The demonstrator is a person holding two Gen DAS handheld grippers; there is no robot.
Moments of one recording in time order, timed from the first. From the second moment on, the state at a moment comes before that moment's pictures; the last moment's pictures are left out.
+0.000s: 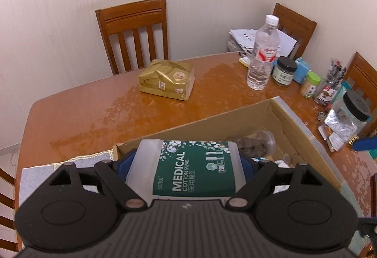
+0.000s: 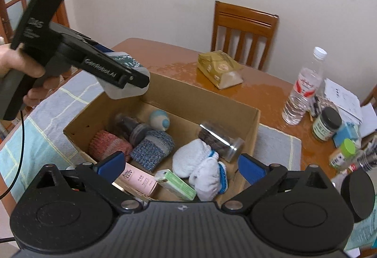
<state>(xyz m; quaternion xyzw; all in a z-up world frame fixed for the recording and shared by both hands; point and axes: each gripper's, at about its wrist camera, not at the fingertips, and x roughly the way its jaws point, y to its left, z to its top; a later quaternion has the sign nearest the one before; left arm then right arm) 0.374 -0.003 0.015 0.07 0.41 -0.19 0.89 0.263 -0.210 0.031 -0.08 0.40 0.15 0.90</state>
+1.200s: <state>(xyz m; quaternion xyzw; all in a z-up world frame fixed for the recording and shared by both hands) 0.251 0.024 0.025 0.03 0.38 -0.09 0.92 0.188 -0.220 -0.038 -0.06 0.44 0.18 0.88</state>
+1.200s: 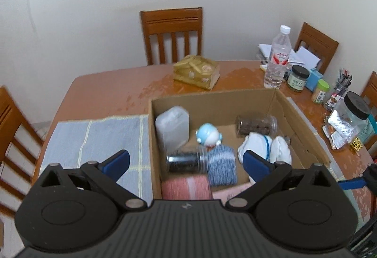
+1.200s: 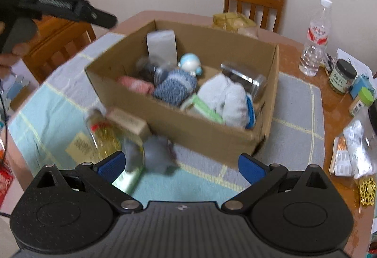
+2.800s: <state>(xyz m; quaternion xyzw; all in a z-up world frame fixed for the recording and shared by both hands) 0.182 0.040 -0.079 0.02 0.46 -0.08 0.89 0.237 -0.174 -0.137 0.00 0.46 0.32 0.83</state>
